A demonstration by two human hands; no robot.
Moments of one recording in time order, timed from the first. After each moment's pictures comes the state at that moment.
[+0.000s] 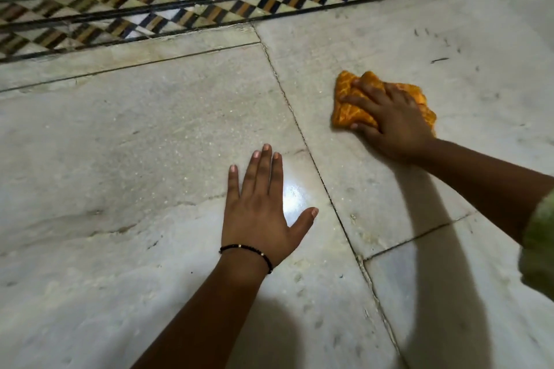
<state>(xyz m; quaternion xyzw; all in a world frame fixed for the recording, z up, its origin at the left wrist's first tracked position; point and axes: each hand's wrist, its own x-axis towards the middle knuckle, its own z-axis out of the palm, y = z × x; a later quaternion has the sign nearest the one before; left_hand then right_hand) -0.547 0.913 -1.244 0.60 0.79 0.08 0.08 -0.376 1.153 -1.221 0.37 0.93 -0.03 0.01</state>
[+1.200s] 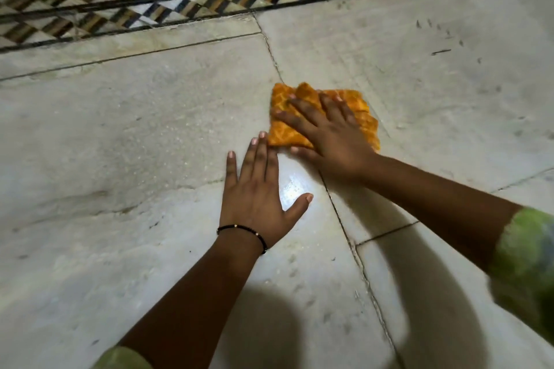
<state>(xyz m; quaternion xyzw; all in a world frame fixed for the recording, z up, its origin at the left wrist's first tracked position) -0.545 0.915 -1.242 0.60 0.80 0.05 0.07 -0.435 1.068 -1.221 0.28 0.96 -0.04 0.01</state>
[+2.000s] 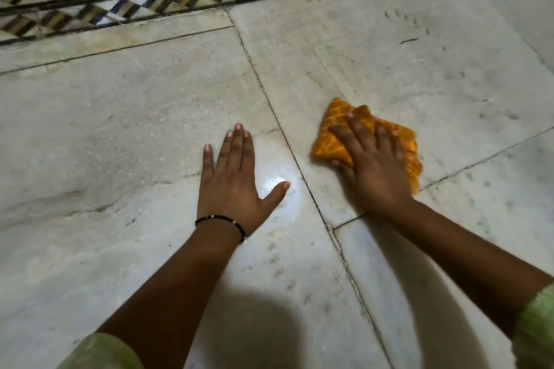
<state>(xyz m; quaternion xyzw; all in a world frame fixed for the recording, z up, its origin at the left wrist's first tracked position) -0.547 0.913 -1.242 0.60 0.79 0.08 0.07 -0.339 1.028 -1.223 0.49 0.87 -0.03 -0.01</state>
